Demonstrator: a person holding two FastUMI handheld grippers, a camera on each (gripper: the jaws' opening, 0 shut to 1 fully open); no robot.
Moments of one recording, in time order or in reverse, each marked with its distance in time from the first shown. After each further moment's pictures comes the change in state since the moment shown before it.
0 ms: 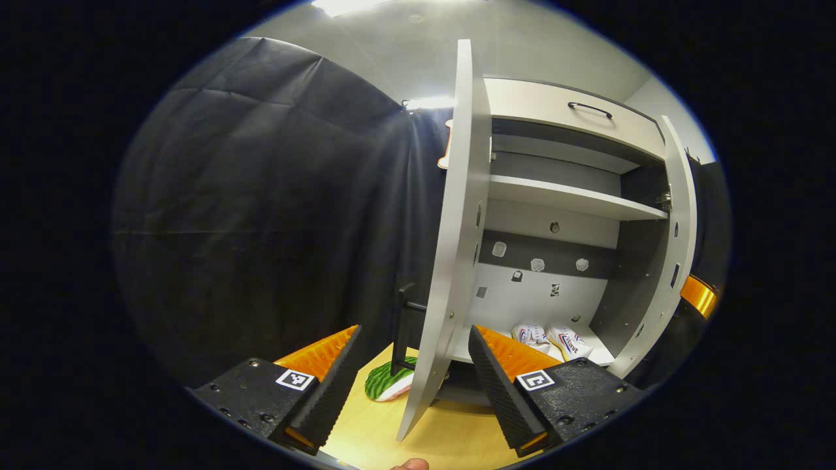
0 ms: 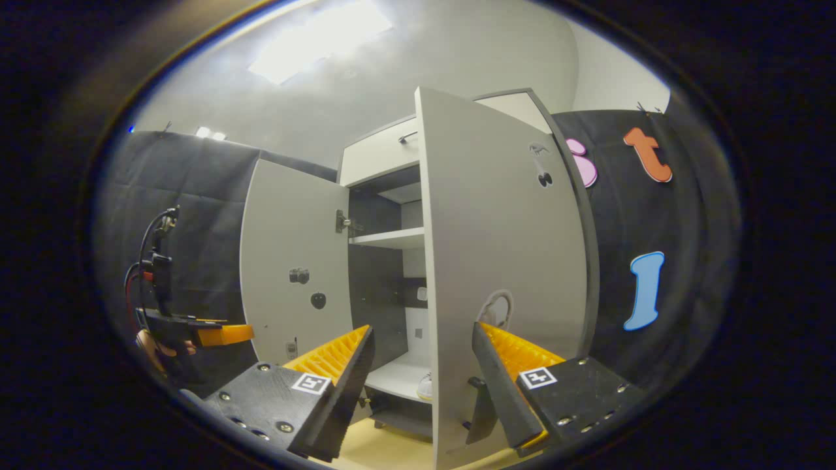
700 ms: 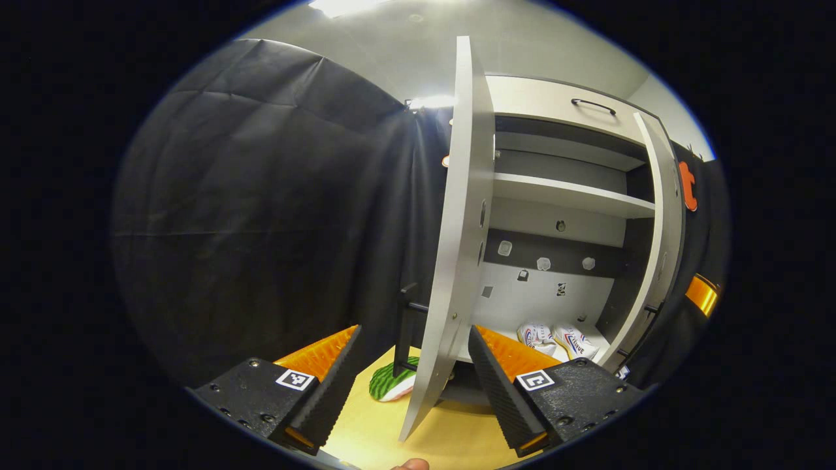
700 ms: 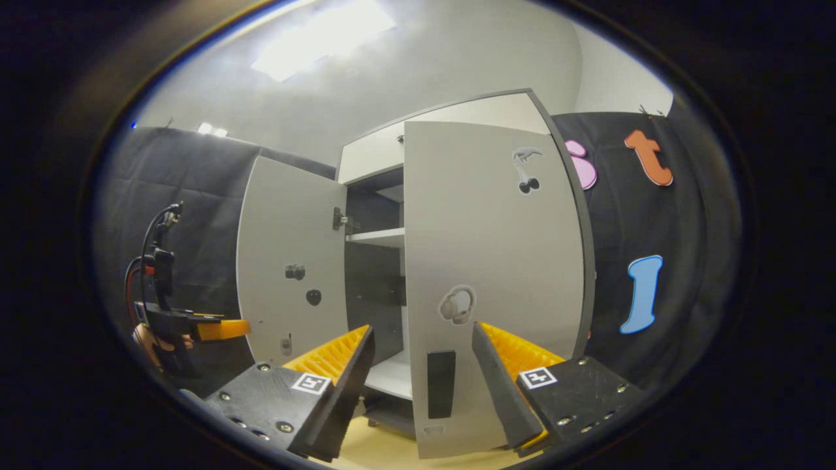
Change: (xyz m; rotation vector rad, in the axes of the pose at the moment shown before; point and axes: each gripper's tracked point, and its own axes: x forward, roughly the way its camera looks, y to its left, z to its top) left arm 0.004 -0.002 -0.002 0.008 0.004 0.022; right arm -0.002 -0.009 -0.001 -0.023 0.003 -0.004
